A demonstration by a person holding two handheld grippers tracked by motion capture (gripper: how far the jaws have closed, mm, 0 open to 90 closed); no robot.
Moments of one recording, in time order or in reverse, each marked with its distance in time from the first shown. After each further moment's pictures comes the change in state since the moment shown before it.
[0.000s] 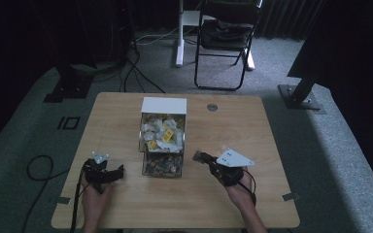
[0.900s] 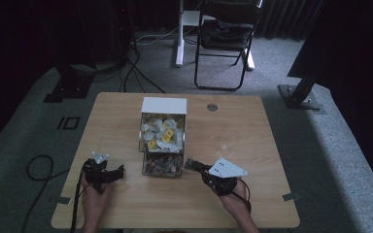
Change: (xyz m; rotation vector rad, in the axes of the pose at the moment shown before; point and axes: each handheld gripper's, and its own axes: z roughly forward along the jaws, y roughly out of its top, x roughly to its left) left arm 0.000 0.000 0.000 0.000 0.000 0.000; right arm 0.031 0.000 -0.004 -0.020 0.056 -0.043
